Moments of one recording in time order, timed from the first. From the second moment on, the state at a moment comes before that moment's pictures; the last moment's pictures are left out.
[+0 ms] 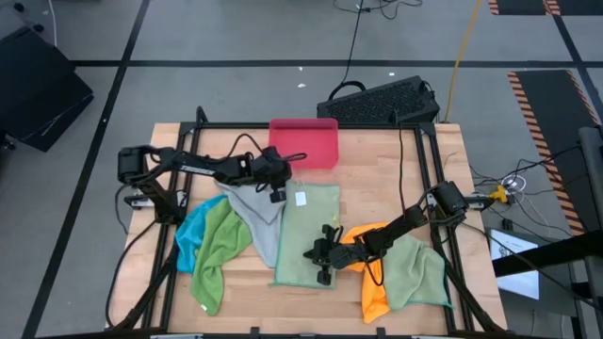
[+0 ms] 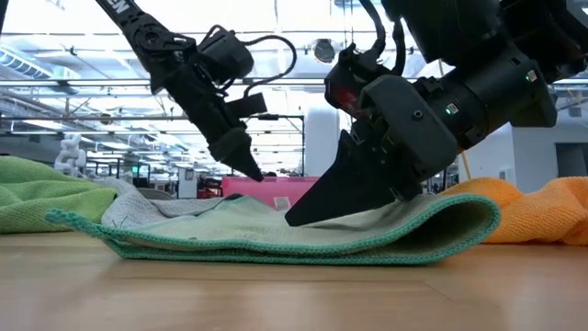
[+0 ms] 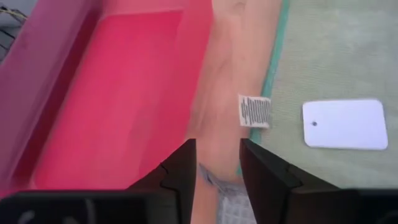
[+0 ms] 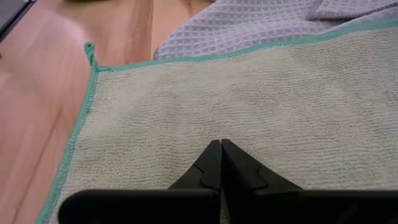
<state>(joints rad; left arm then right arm) 0.25 1.64 0.84 0.00 -0.18 0.22 0.41 2.02 0.85 0.58 0.36 0.41</state>
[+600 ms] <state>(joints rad) -0.18 1.58 0.84 -0.15 -0.22 0.02 0.42 1.95 0.85 0.55 0.36 0.37</state>
